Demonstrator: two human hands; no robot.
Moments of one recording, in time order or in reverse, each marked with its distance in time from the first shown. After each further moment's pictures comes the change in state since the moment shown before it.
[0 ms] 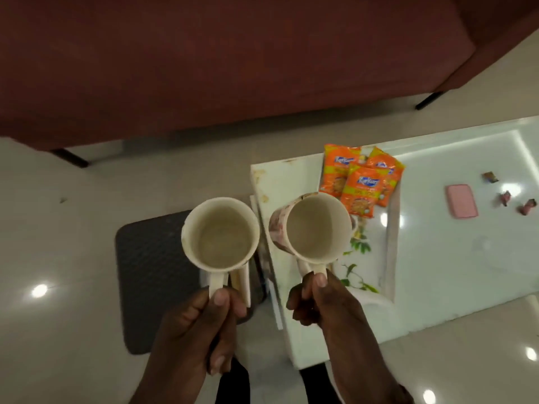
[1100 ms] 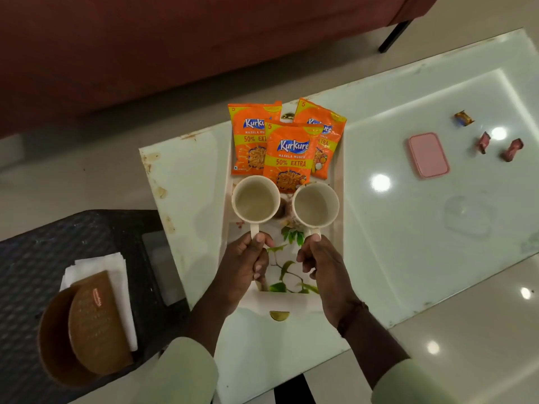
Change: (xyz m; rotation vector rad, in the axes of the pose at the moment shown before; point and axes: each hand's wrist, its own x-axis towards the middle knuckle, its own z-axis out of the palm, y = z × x) left_hand 0.217 -0.217 0.166 0.193 -0.232 -0.108; right_hand 0.174 0.117 -0.226 -0.177 0.217 0.080
